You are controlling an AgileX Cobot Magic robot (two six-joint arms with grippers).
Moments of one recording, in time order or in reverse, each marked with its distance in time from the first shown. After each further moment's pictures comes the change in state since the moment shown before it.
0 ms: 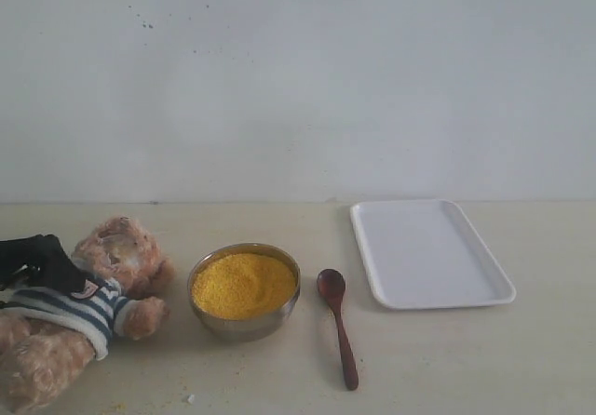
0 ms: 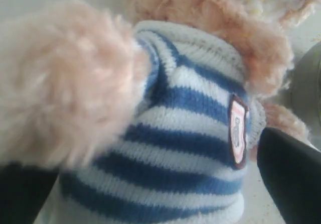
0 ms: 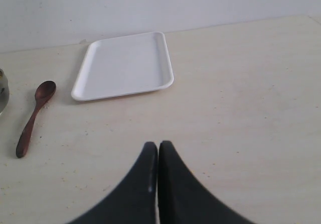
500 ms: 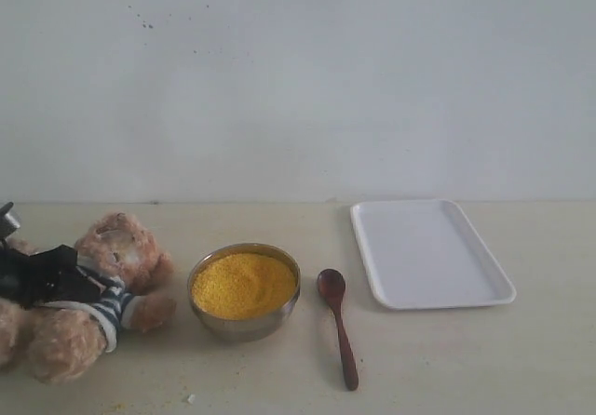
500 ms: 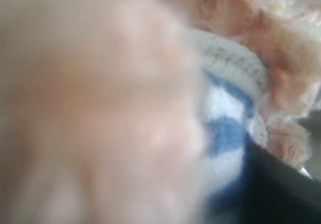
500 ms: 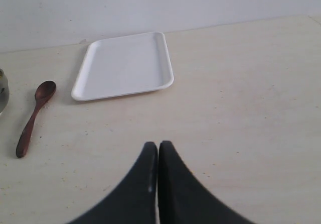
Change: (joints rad) left arm 0.000 0.190 -0.067 -0.232 0.024 0.180; right arm 0.000 0.000 0.000 0.000 0.000 0.000
